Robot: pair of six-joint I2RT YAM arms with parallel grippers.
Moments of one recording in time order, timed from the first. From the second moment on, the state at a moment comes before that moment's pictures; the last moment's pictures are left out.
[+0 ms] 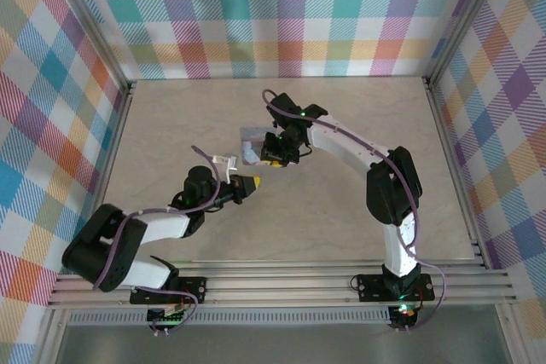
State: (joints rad) left arm -0.48 1.42 0.34 0.78 0.49 -0.58; right arm 0.69 1.99 1.74 -0.93 -0.33 0.82
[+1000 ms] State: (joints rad) left arm -0.48 1.78 0.49 1.20 0.55 -0.69; right arm 0.58 1.99 1.74 -0.93 -0.49 0.81
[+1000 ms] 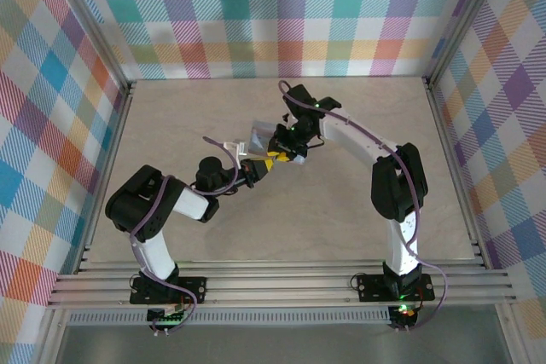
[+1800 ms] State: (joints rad) left arm -0.45 1.81 0.52 1.21 0.58 -0.73; right arm 0.55 1.99 1.74 -0.93 -0.55 0.80
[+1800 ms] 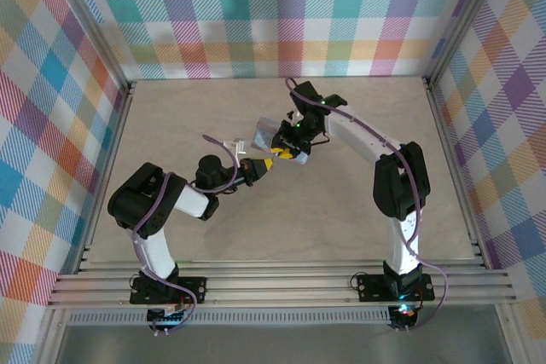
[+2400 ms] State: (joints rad) left arm -0.45 1.84 0.54 1.22 0.59 -0.74; right arm 0.54 1.99 1.73 -0.92 -0.57 0.78
